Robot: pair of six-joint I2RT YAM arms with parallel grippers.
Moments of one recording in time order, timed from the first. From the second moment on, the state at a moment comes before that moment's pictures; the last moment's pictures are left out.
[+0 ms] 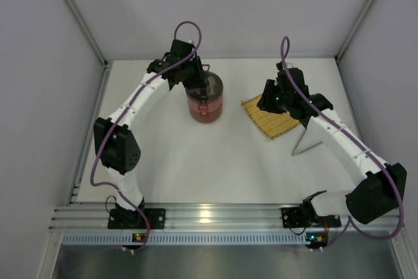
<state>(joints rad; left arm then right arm) -0.44 1.87 1.83 -0.71 0.10 -0.59 0.42 1.32 1.22 -0.59 0.03 0.50</state>
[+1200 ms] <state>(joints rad) -0.44 1.80 1.66 -0.52 0.11 -0.63 0.70 1.66 1.33 0.04 -0.30 0.91</state>
